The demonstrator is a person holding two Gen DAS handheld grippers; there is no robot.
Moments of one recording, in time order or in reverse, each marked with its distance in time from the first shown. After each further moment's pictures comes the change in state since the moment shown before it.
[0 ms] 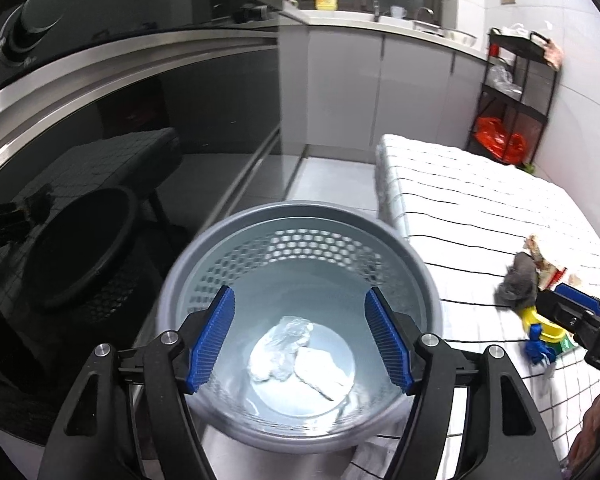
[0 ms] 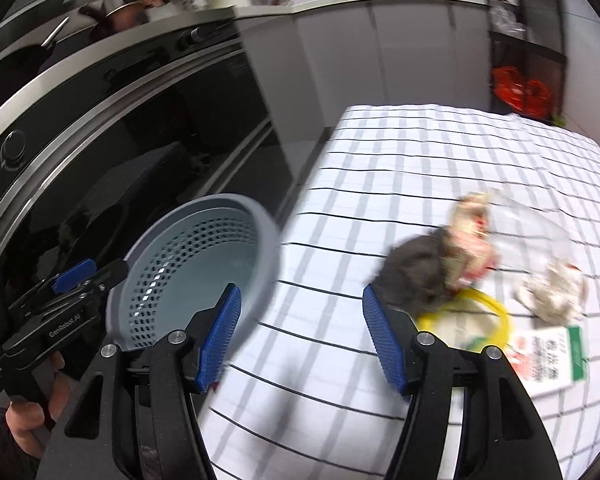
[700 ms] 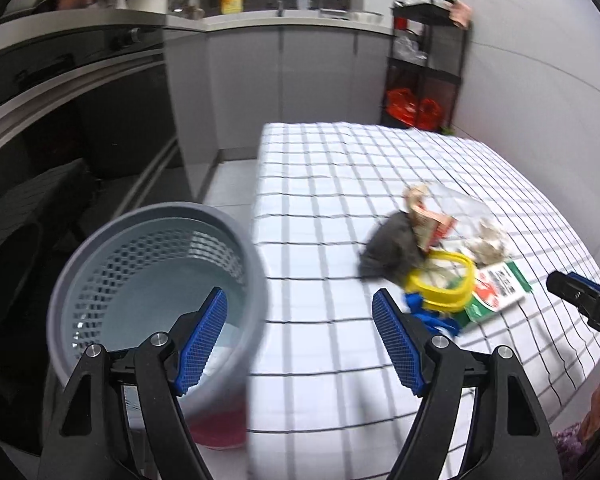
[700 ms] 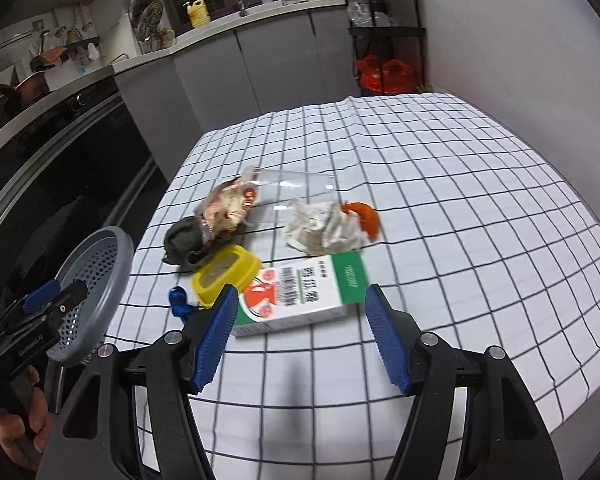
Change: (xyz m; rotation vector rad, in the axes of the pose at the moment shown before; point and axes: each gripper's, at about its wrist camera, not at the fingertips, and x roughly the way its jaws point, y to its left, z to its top) left arm -0.012 -0.129 -0.034 0.180 0.000 -0.213; right arm -0.092 -0.125 -0.059 0.213 -0.083 -0.267
